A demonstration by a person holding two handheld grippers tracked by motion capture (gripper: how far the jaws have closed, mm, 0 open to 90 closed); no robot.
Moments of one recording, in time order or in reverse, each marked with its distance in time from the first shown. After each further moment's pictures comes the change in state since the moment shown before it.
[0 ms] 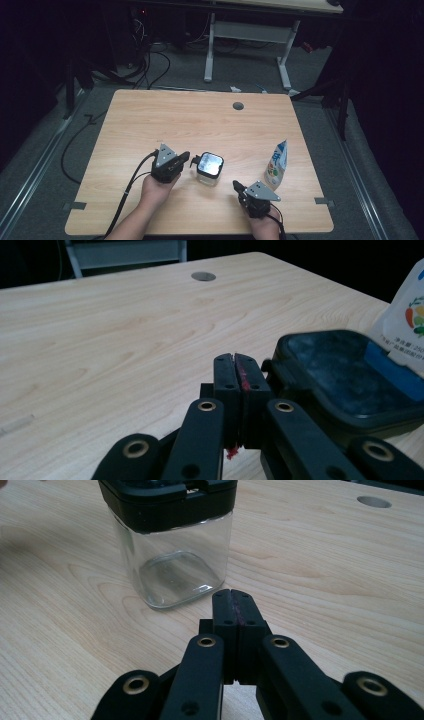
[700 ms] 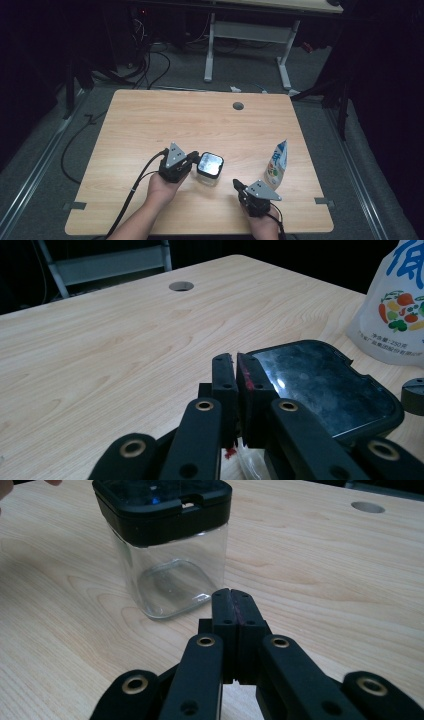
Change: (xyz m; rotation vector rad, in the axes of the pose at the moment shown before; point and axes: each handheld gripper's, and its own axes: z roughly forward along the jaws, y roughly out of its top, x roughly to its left) left arm -0.018 0.007 0.010 0.000 -0.042 0.091; right arm 0.000 0.004 0.001 -0.021 -0.008 0.019
